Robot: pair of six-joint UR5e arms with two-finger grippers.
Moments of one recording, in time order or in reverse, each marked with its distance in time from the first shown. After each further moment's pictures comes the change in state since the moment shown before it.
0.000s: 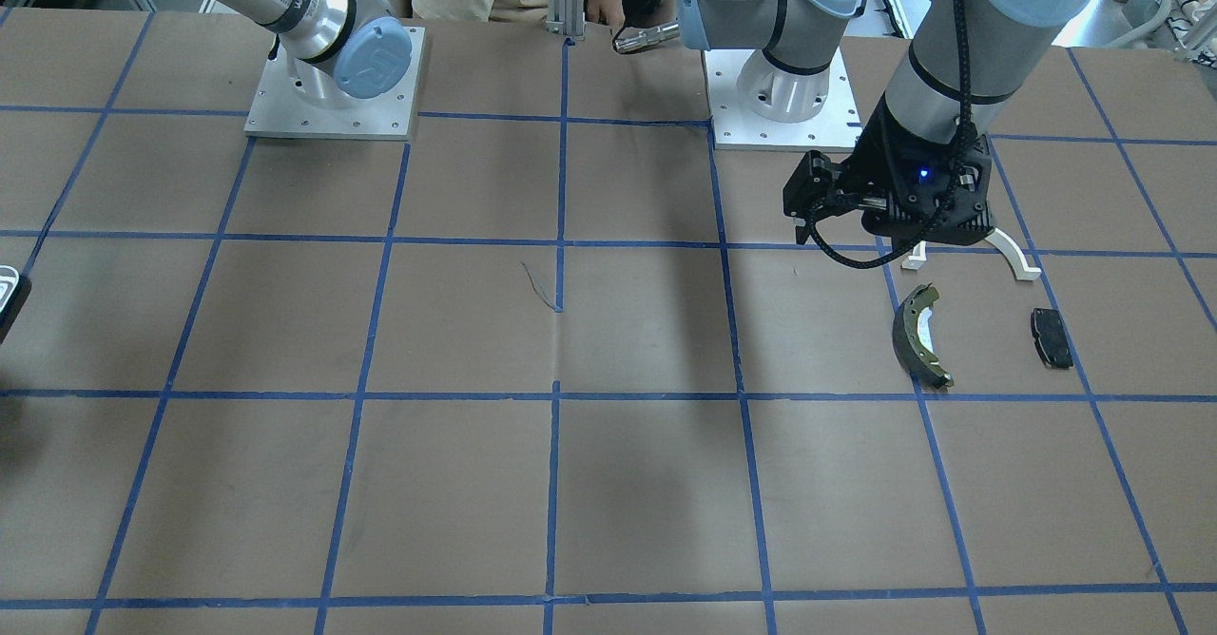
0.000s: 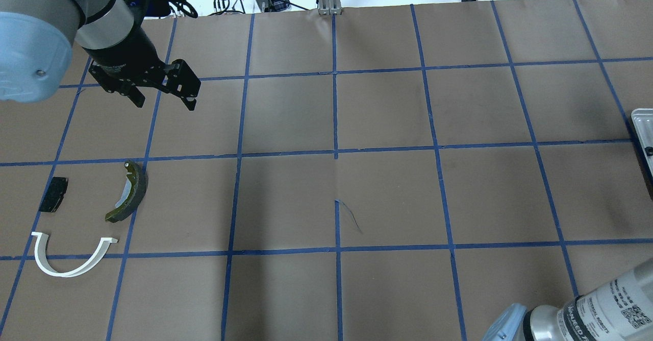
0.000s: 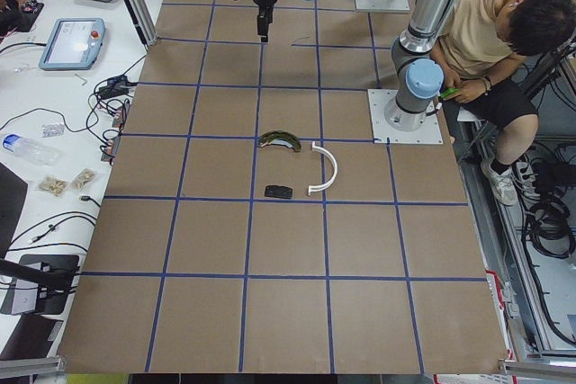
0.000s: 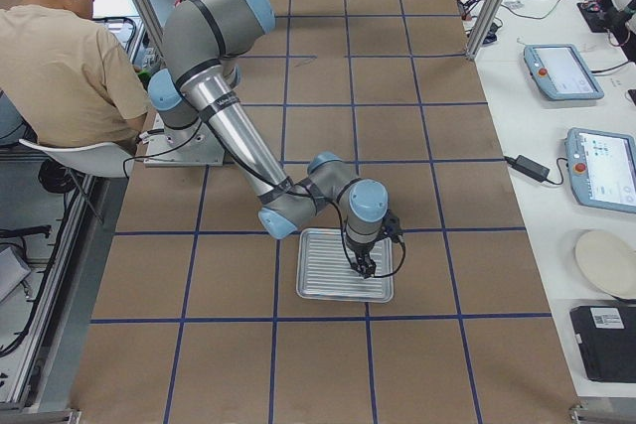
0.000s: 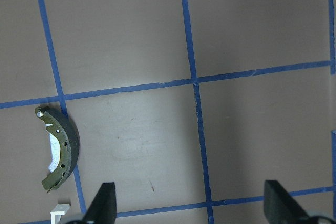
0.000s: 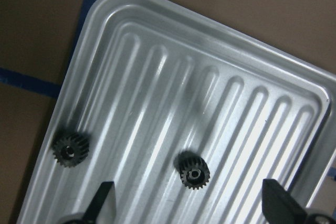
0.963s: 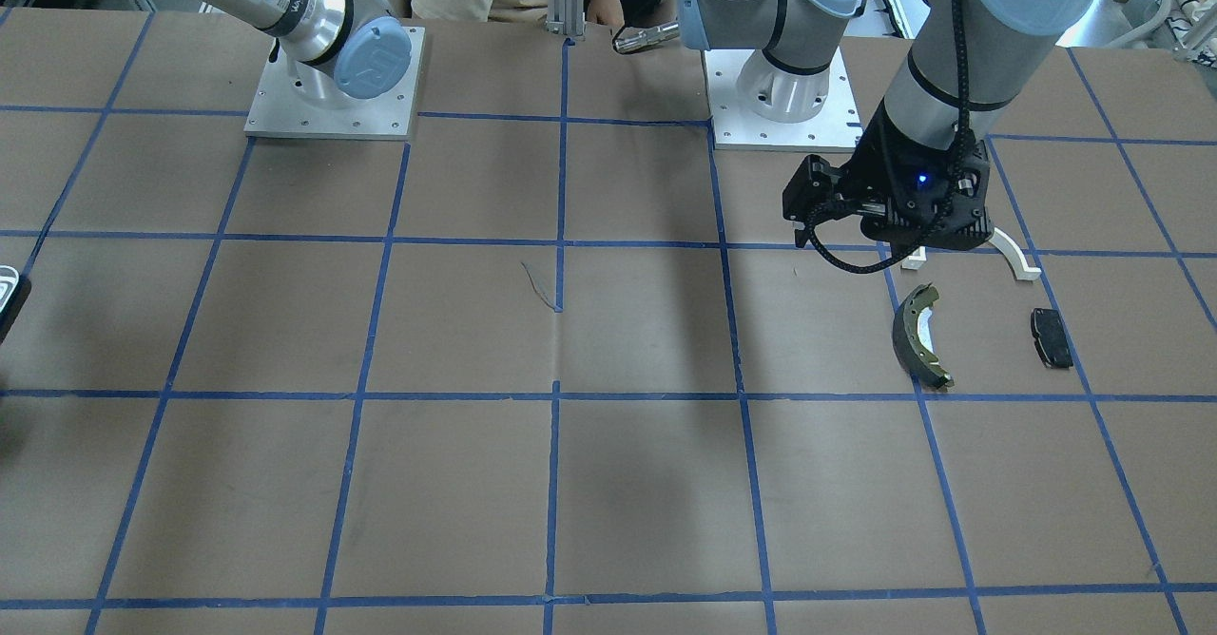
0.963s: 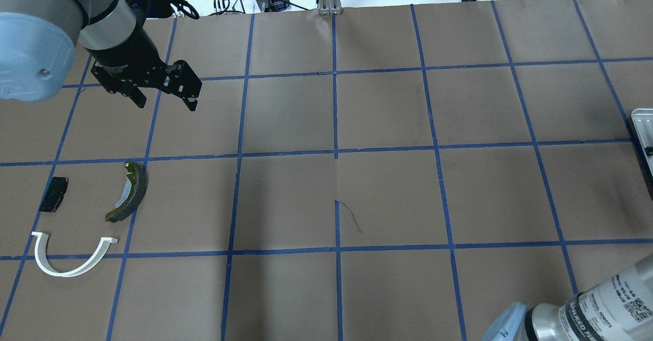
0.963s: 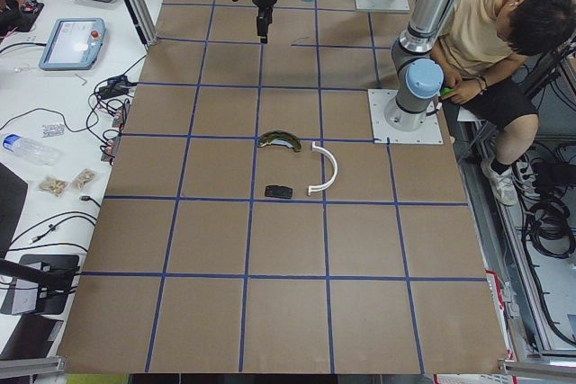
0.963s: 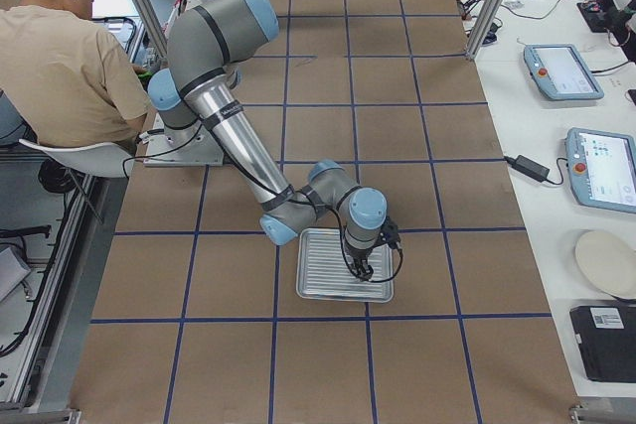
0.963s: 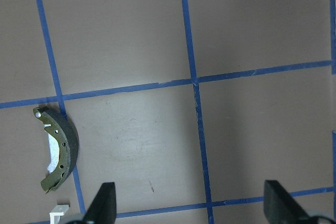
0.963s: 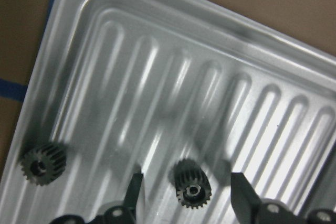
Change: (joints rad) left arm 0.000 -0.005 -0.001 0.001 0.000 0.001; right arm -0.001 0.032 -0.003 -0.031 -0.012 0.006
